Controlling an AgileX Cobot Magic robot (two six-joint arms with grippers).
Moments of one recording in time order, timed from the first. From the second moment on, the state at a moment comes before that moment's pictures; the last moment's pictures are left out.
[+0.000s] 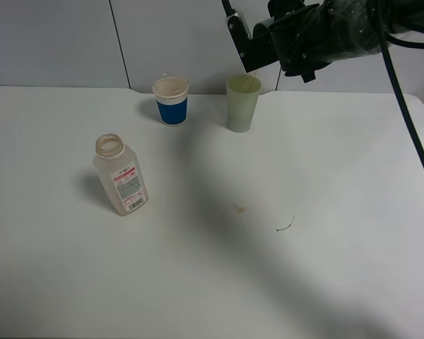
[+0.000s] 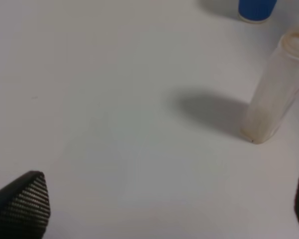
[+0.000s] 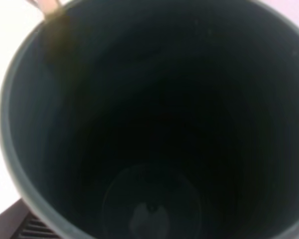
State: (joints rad) left arm -0.04 0.00 -0.51 -0.05 1.05 0.04; right arm 0.54 1.99 -1.36 -1.72 0.72 -0.07
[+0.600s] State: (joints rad) left arm -0.04 0.00 -0.51 -0.05 1.05 0.04; right arm 0.54 2.00 -1.36 -1.72 0.72 0.83
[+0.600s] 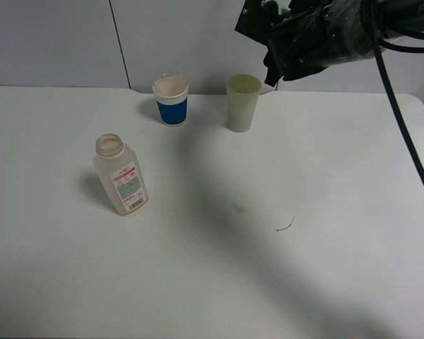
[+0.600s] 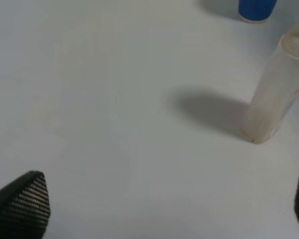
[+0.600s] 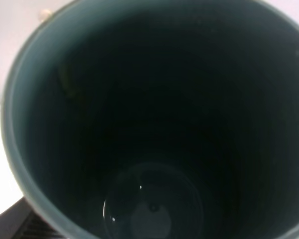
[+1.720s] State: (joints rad) left arm -0.04 0.00 -0.51 -0.05 1.05 0.04; right arm 0.73 1.71 -1.36 -0.99 0.54 0.70
